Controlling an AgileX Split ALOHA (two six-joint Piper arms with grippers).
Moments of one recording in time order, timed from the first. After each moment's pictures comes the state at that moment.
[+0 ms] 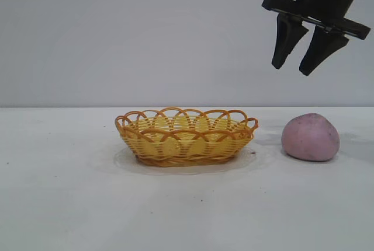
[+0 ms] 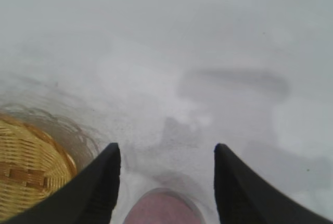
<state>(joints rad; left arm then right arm) -0.09 -0.02 -0.49 0.04 1.12 0.00 0.19 1.95 -1.42 0.43 0.76 -0.35</state>
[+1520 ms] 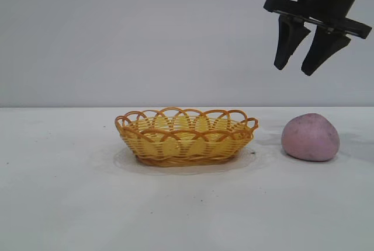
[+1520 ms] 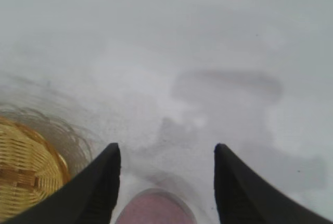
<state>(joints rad) 0.00 -0.02 -0.48 0.04 1.12 0.00 0.19 1.95 -1.43 0.39 0.76 -0.36</state>
